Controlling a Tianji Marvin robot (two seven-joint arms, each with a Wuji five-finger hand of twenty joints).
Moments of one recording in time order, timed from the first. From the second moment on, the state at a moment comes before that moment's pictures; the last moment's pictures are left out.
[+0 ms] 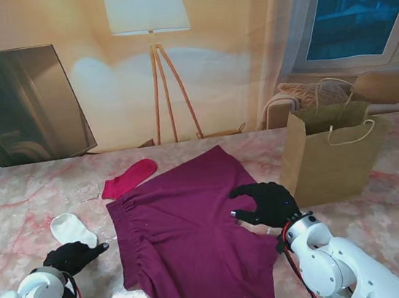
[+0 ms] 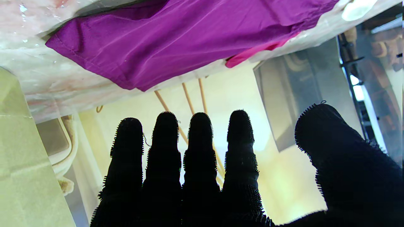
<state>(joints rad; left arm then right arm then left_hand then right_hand) 1.79 -1.05 -1.49 -1.69 0.74 0.31 -0.26 -1.58 -1.11 1.16 -1.60 -0.79 -0.05 -0.20 0.52 -0.01 0.03 0.00 0.75 0.23 0.23 0.32 0.74 0.20 0.11 0.28 0.49 0.21 0.28 0.49 0.01 0.25 0.66 0.51 0.25 -0.48 0.88 -0.15 0.58 -0.15 0.46 0.41 0.76 -0.04 0.27 0.19 0.70 0.02 0.20 0.31 0.39 0.05 0.78 0.31</state>
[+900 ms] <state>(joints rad) 2.02 -1.05 -1.54 -1.95 0.77 0.22 -0.26 -1.60 -1.12 1.17 -1.61 -0.78 -0.04 -0.24 0.55 0.04 0.01 0.00 0.68 0.13 0.19 0.32 0.78 0.22 0.17 0.30 0.58 0.25 0.36 0.51 0.04 0.28 0.76 0.52 0.24 -0.43 0.88 -0.15 0.58 -0.14 0.46 0.41 0.76 -0.04 0.30 0.20 0.70 0.02 0.20 0.34 0.38 0.05 0.78 0.31</state>
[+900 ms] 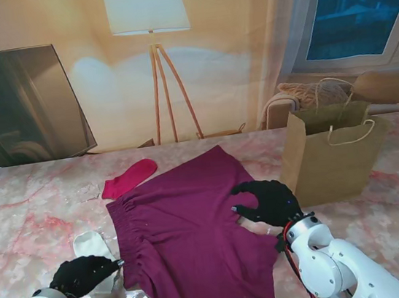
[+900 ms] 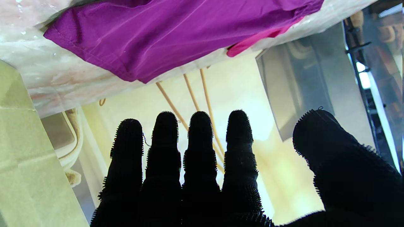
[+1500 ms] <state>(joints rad) 1.75 -1.10 -1.51 -1.65 0.81 0.27 0.05 -1.59 -1.12 1.17 -1.59 -0.76 -0.04 -0.23 0.81 -0.38 0.75 -0.02 0.51 0.02 0.27 0.26 0.56 0.08 0.19 0.27 0.39 0.12 0.27 0.40 0.11 0.16 0.88 0.54 0.24 -0.43 0.88 -0.15 0.58 -0.14 0.46 0.41 0.76 -0.04 0.30 0.20 0.70 0.02 0.20 0.34 0.38 0.05 0.78 0.31</state>
